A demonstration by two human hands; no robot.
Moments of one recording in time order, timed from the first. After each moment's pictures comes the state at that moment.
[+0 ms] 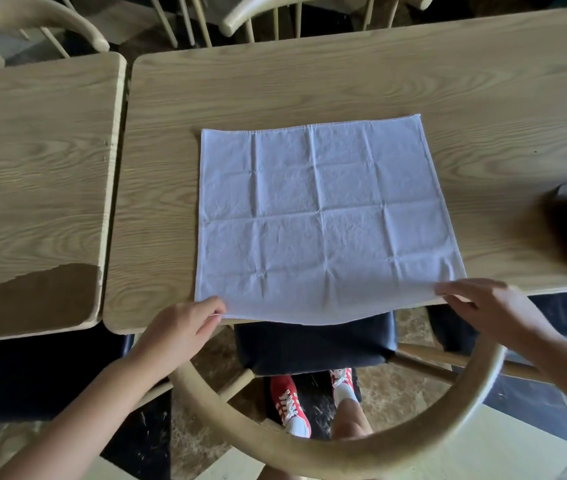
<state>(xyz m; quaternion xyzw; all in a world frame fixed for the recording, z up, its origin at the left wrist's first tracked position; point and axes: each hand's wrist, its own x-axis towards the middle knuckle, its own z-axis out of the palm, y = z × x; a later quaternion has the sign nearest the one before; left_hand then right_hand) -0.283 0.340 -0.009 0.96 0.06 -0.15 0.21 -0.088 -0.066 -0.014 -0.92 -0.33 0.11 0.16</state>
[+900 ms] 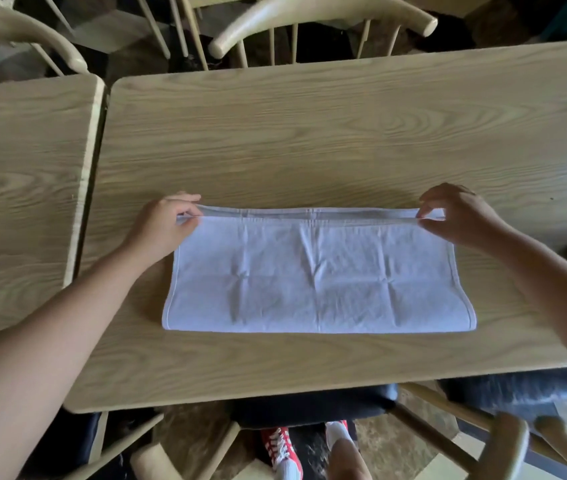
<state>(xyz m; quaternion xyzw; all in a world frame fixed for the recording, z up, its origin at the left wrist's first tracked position) -0.081 0.438 -0.028 0.95 0.15 -0.02 0.29 0.100 0.037 -0.010 -0.94 -0.31 0.12 0.11</state>
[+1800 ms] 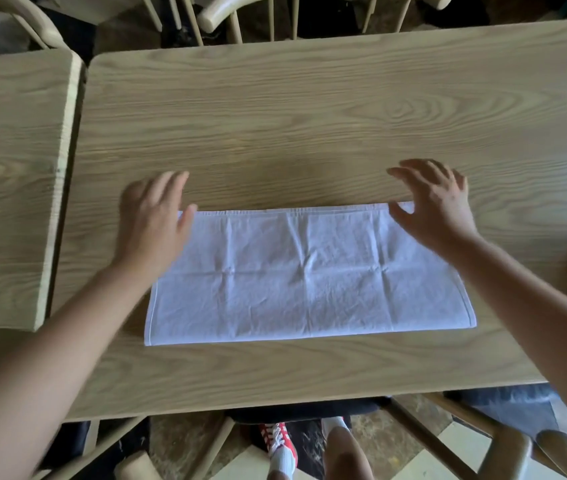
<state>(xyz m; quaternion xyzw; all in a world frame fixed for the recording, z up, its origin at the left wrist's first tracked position) -0.081 0.411 -0.024 0.99 0.13 0.09 0.03 0.094 0.079 -0.031 -0.95 -0.29 0.00 0.12</state>
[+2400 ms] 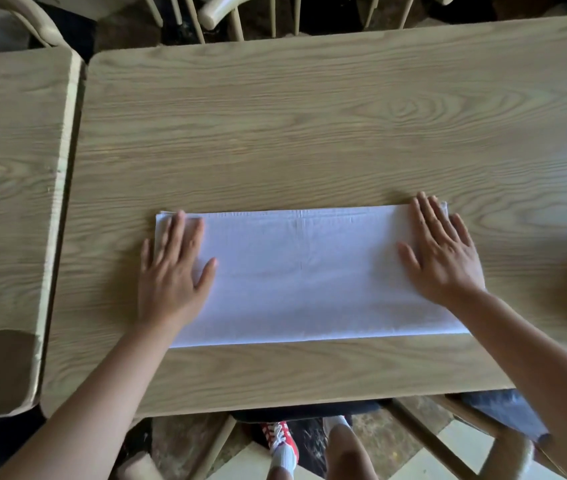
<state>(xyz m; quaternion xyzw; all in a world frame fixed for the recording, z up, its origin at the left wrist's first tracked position) -0.133 0.377 -0.077 0.98 0.21 -0.03 0.06 0.048 0.034 -0.074 -0.97 -0.25 0.05 0.04</state>
